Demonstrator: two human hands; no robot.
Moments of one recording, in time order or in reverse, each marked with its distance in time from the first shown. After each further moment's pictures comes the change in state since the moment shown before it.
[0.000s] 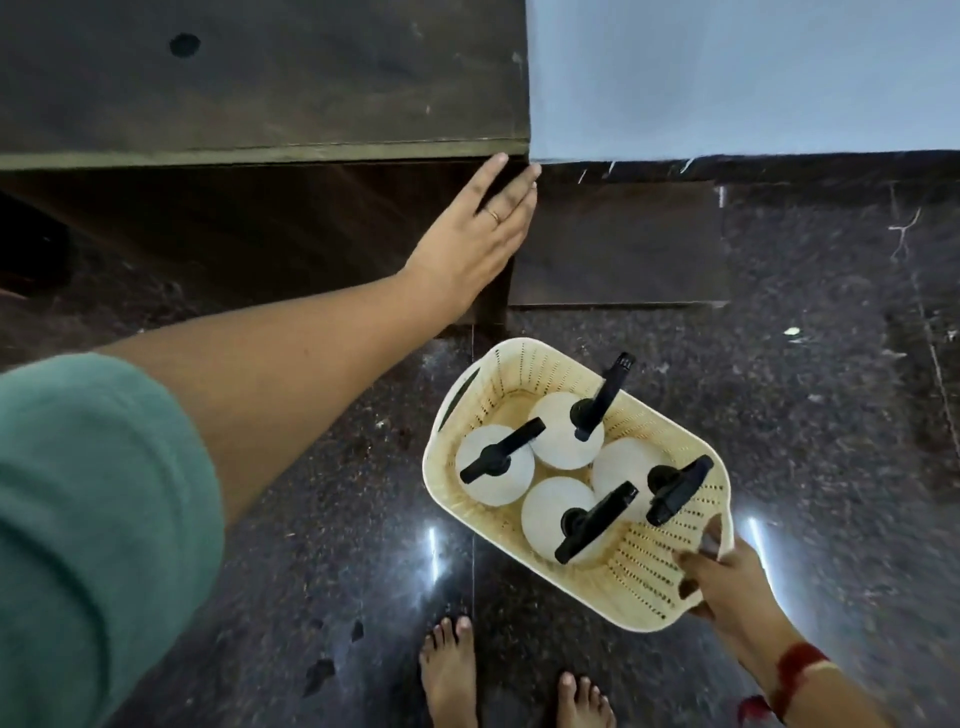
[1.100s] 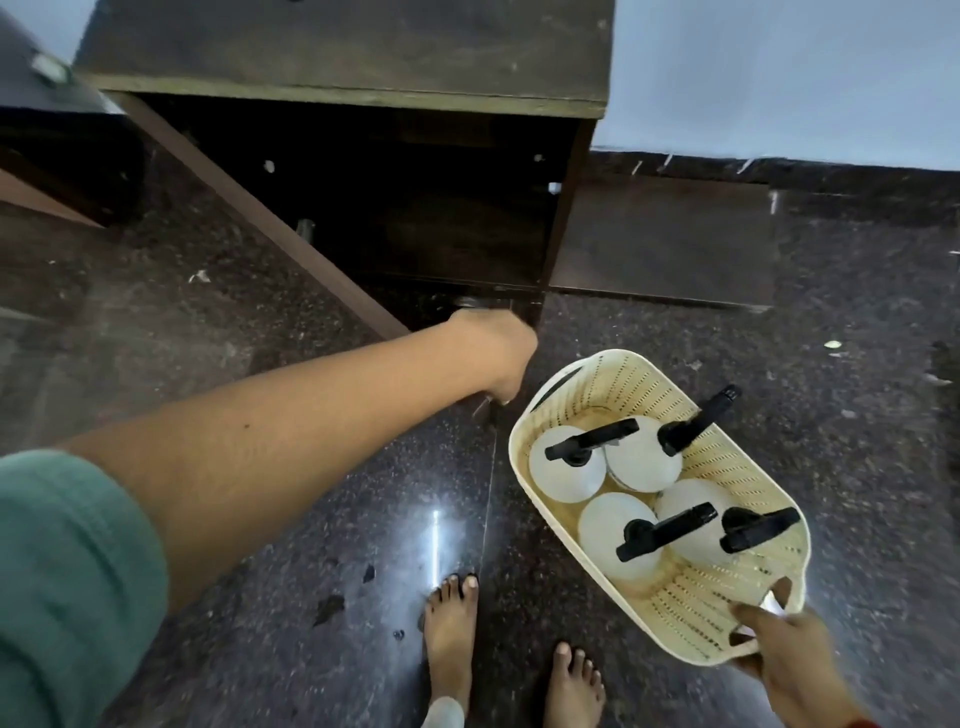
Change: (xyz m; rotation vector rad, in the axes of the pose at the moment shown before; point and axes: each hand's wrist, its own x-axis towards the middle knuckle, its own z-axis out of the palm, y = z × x) left_hand -0.081 0.019 -0.071 -1.156 -0.709 0.077; right_hand -0.024 0.052 -0.028 0.196 0.141 0.098
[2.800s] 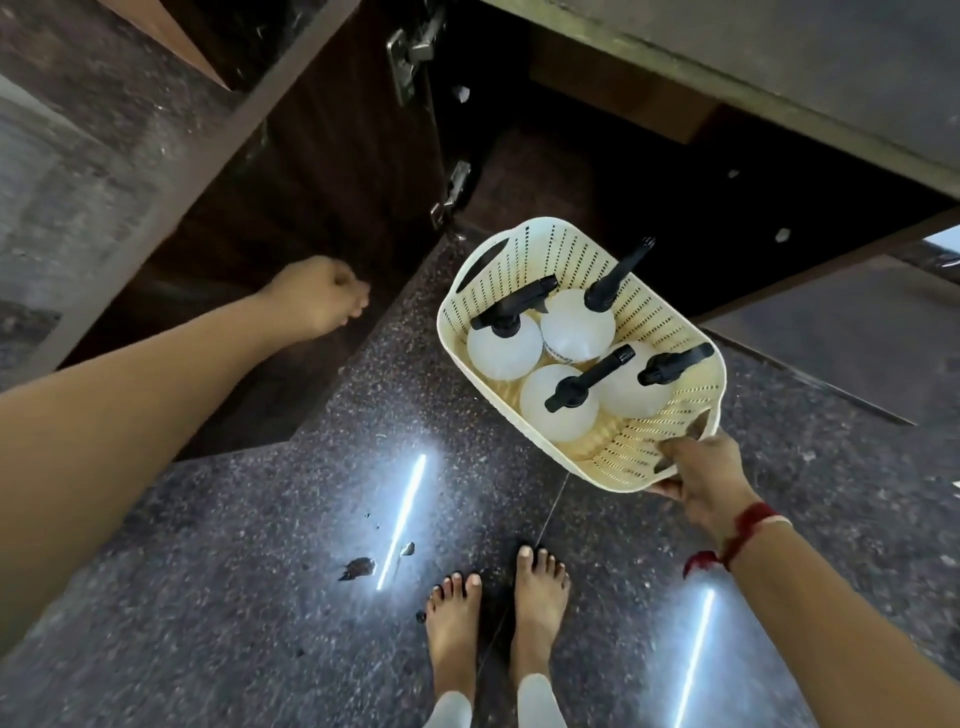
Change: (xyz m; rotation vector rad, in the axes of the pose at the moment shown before) left_hand -0.074 -0.302 0.180 -1.176 0.276 -0.655; right_hand -0.017 -0.117 0.284 -0.328 -0.276 -0.193
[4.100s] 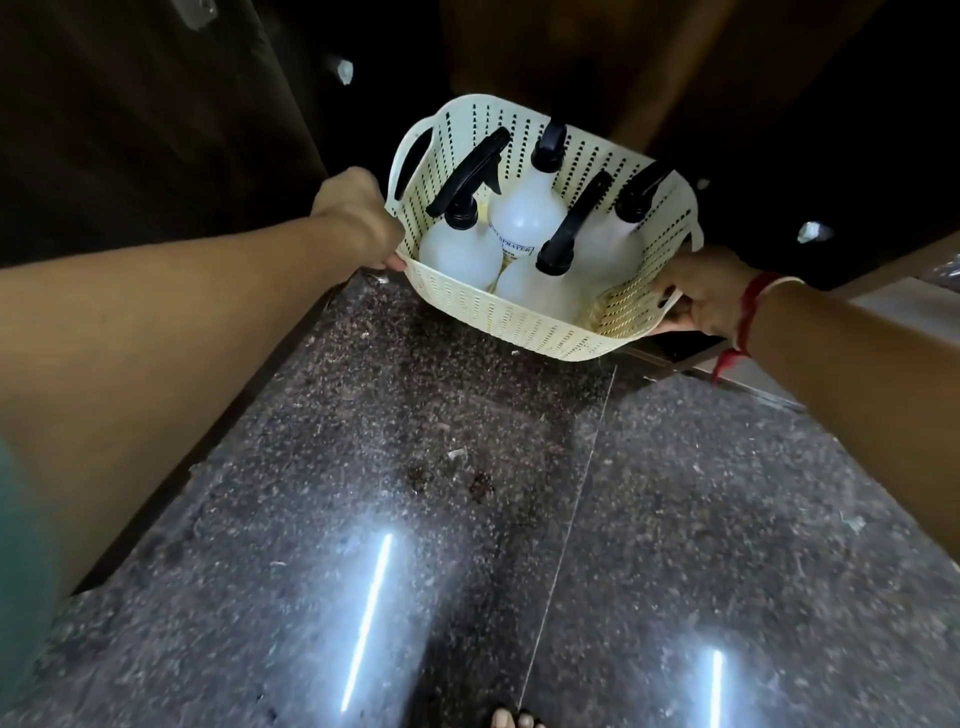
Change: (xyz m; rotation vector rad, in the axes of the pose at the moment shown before) left_hand 0.176 0.125 0.092 -0.134 0.241 0.126; right_hand 0.181 -0.168 0.061 -0.246 -0.067 -0.250
